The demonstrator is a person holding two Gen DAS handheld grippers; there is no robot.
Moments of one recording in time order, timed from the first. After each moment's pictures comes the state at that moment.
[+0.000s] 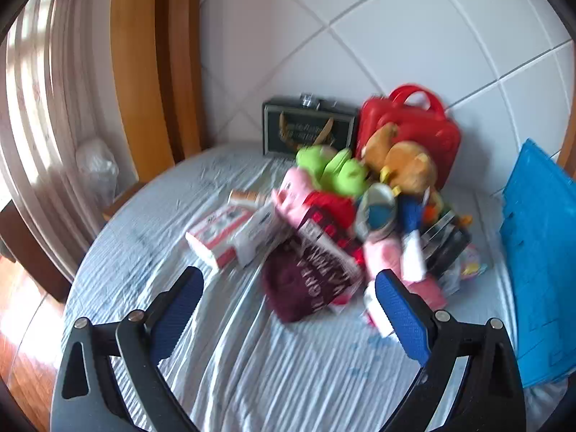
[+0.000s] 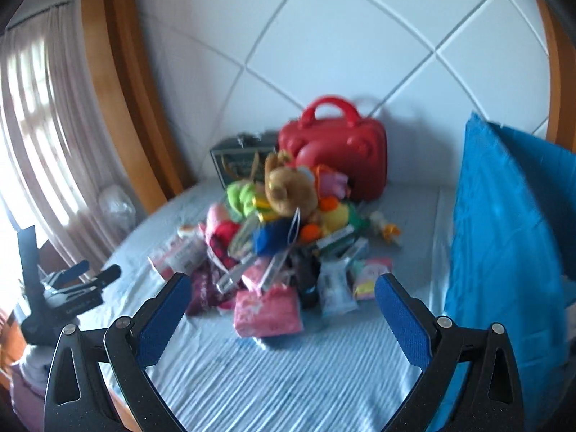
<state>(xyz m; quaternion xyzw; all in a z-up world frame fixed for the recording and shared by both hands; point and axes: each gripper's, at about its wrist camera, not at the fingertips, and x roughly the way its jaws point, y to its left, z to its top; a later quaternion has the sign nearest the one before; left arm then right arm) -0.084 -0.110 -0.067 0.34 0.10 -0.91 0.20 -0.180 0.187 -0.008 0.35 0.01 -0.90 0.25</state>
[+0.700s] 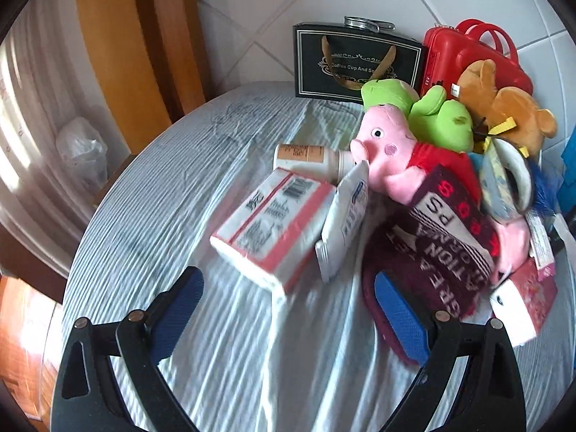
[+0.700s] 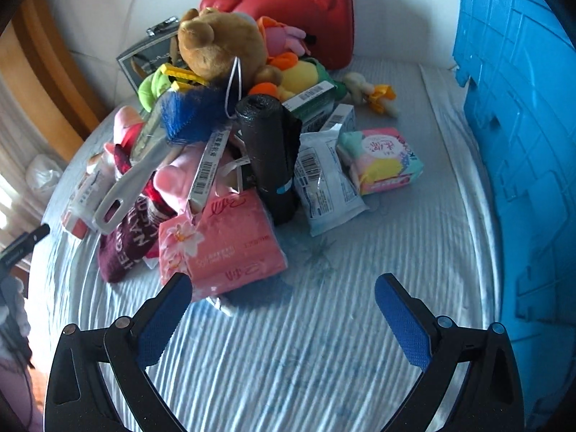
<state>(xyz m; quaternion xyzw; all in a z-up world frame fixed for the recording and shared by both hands) -0.190 -0.256 -0.170 0.44 0.07 -0.88 0.18 -0.244 0.132 -0.158 0.52 0.00 -0.85 0.12</state>
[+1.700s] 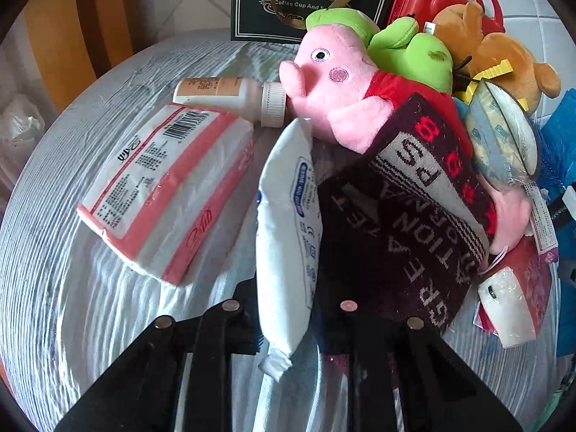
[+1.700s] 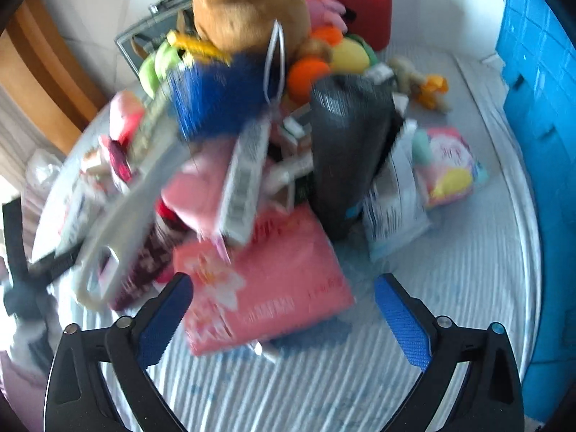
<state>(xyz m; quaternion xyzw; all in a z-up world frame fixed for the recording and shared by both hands) -0.222 -0.221 -0.238 0.50 0.12 -0.86 0.08 -0.289 0.072 -0.179 0.54 -0.01 -0.83 0.15</state>
